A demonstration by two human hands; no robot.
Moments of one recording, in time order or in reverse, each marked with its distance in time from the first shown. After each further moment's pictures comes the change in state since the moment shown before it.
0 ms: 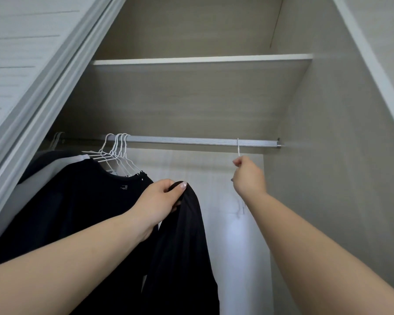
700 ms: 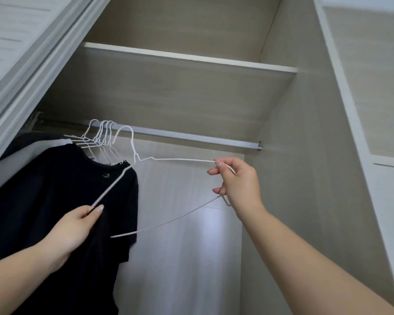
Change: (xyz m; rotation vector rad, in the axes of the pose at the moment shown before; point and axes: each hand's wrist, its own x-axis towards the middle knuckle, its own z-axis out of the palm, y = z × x) left_hand -0.031 -0.092 -0.106 0.138 0.211 -0.178; right_hand -0.068 -0.019 -0.039 0.587 -0.041 -0.115
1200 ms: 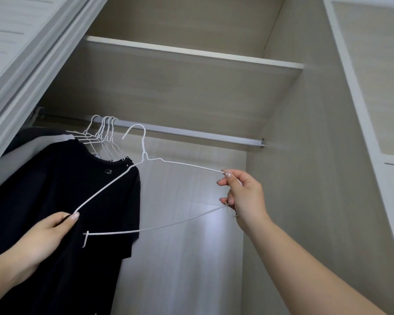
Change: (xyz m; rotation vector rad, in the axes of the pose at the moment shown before) left_hand 0.045 -0.103 -0.074 0.078 0.012 -0.063; right_hand -0.012 0.029 -0.001 0.224 0.048 0.162
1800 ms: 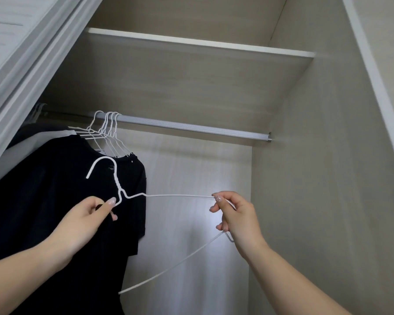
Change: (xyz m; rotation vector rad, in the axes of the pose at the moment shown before) left_hand -0.071 0.116 0.063 -0.063 -0.027 0.146; right_hand -0.032 0.042 0.007 -0.104 -0.129 0.046
